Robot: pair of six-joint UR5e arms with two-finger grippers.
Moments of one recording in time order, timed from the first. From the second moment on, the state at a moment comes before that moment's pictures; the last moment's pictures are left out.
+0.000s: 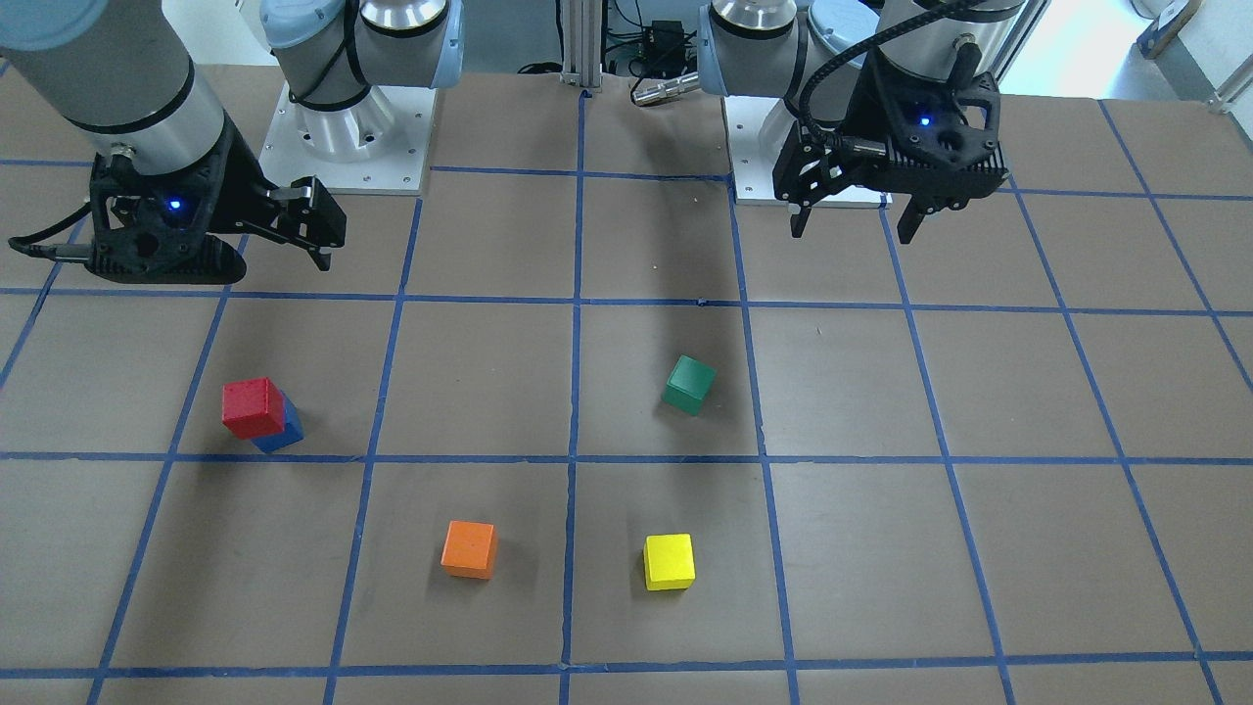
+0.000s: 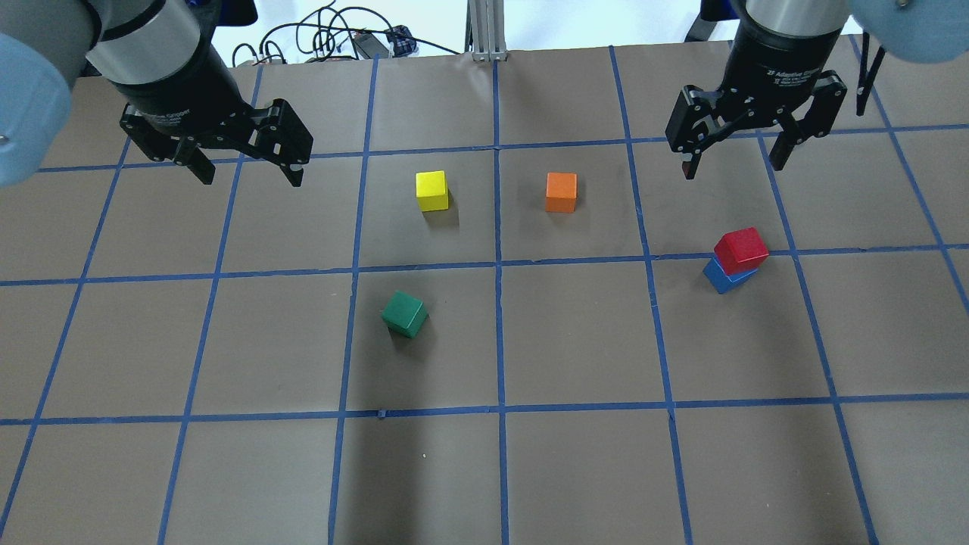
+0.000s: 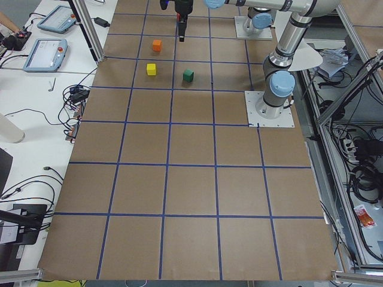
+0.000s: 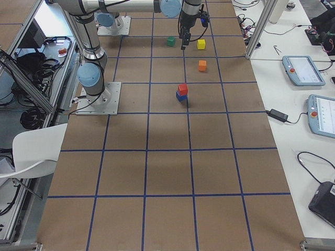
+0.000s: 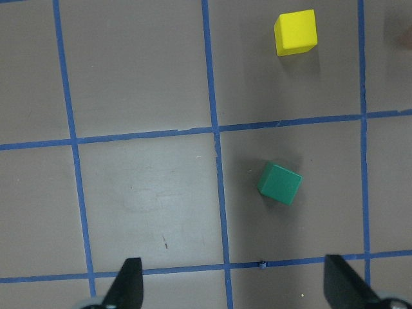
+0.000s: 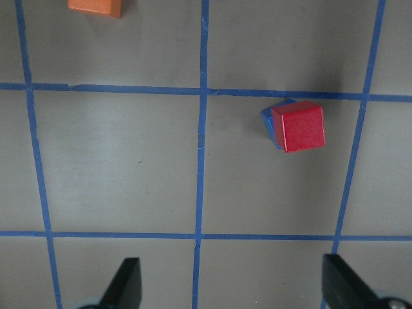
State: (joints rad) left arm -1.60 -1.54 -1.53 -1.59 1.60 0.04; right arm 1.56 -1.47 1.45 -1.40 -1.61 -0.04
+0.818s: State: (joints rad) left arm -1.60 -1.55 -1.53 -1.59 1.60 0.04; right arm 1.58 -1.50 1.50 -1.41 -1.61 -0.01
